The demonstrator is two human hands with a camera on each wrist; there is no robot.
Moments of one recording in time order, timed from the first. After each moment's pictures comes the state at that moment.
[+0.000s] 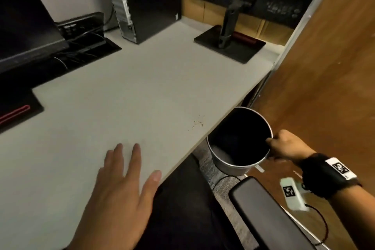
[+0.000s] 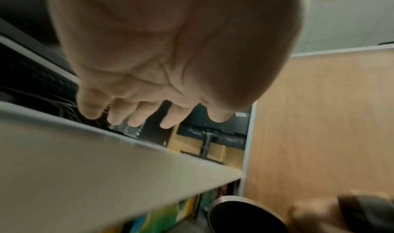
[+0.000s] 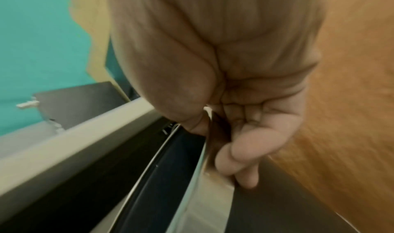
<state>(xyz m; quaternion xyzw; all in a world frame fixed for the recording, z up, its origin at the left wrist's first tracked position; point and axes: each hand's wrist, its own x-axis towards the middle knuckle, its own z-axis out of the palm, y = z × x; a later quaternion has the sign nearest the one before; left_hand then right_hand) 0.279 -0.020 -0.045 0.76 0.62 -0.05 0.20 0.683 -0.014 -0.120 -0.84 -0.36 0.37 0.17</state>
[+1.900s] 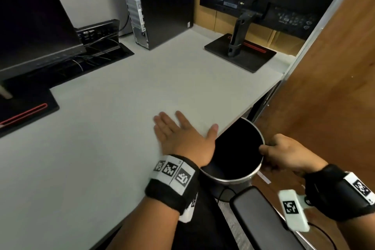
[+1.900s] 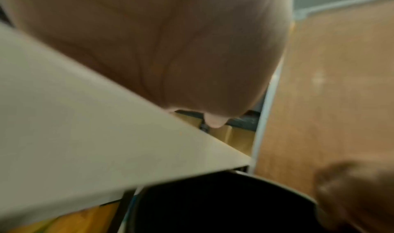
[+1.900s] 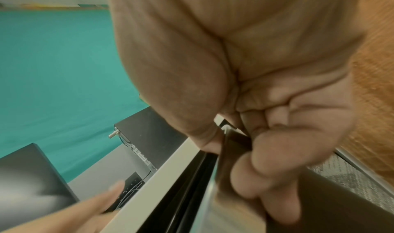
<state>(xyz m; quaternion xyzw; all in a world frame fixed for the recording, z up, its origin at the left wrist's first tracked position) 0.411 0.063 -0.056 0.71 0.66 -0.05 0.24 0.638 -0.008 -0.061 -0.79 -0.44 0.40 0.13</state>
